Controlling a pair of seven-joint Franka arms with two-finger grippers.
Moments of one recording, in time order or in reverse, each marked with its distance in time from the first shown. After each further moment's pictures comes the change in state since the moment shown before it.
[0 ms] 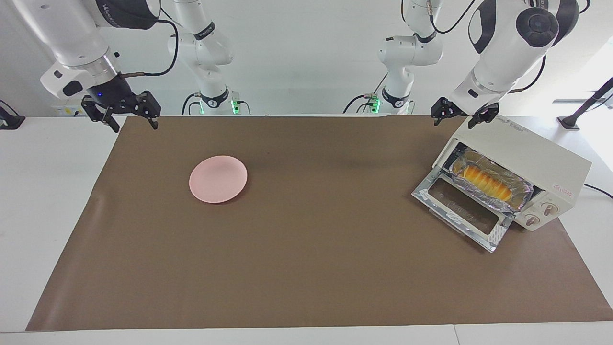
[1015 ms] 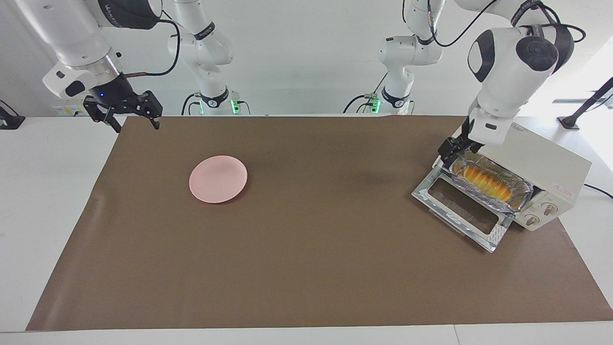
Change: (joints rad) left arm 0.029 0.150 0.007 0.004 0.037 0.313 -0.529; right arm 0.003 0.000 0.004 0.000 0.000 0.000 0.000
